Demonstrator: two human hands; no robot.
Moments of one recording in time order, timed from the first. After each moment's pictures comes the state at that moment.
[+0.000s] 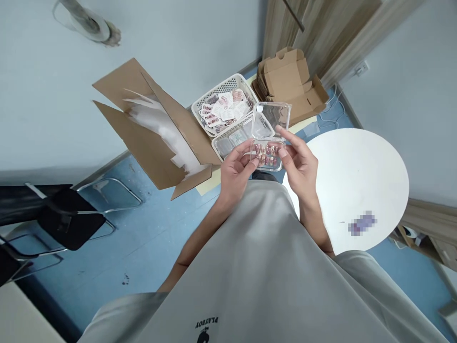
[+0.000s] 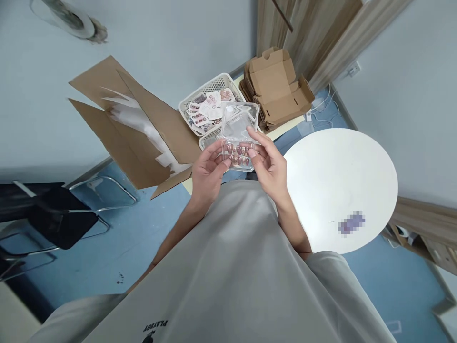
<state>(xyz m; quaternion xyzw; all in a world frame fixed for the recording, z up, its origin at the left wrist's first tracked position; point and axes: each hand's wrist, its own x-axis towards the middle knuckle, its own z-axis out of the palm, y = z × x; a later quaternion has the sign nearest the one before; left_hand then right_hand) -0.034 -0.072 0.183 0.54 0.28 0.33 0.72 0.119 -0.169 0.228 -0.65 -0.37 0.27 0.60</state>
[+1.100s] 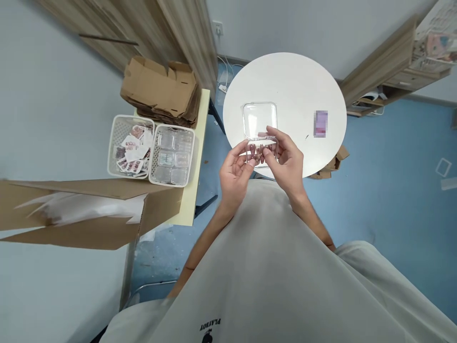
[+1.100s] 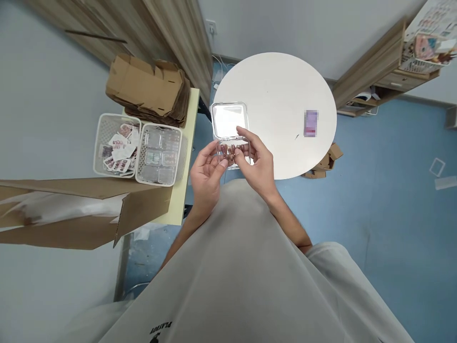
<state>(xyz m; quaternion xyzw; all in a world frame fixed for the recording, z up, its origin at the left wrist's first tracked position) -0.033 -0.243 0.198 0.61 0.01 0.07 0.79 0.010 -0.389 0.228 -0.78 -0.10 0.00 0.62</state>
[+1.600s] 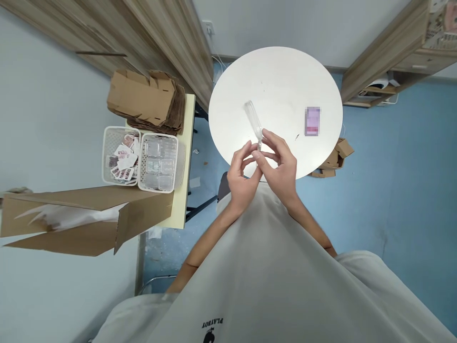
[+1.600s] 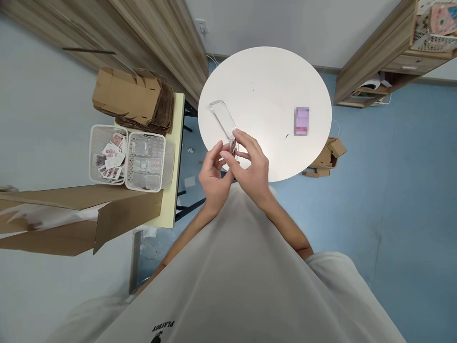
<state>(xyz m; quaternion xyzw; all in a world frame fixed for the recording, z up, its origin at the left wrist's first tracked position) 0.001 -0.357 0.187 0.70 0.04 0.10 0.70 0.034 -0.475 0.220 -0.75 -0.03 -0.02 0.66</state>
